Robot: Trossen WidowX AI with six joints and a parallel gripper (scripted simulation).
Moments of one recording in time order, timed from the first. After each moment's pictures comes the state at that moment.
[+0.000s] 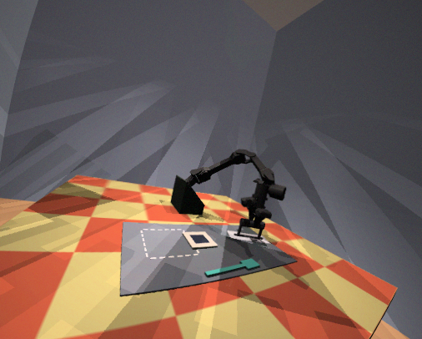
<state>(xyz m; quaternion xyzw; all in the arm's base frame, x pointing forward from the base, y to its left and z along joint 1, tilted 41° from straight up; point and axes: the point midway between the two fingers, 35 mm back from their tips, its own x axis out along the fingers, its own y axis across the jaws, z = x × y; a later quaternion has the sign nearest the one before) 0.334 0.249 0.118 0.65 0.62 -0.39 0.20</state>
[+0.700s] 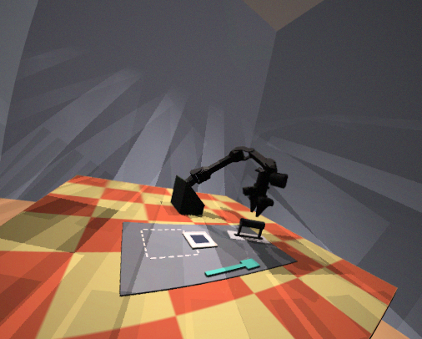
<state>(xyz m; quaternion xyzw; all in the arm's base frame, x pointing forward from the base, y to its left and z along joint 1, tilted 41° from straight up) 0.337 0.211 0.155 0.65 0.62 -0.39 0.20</state>
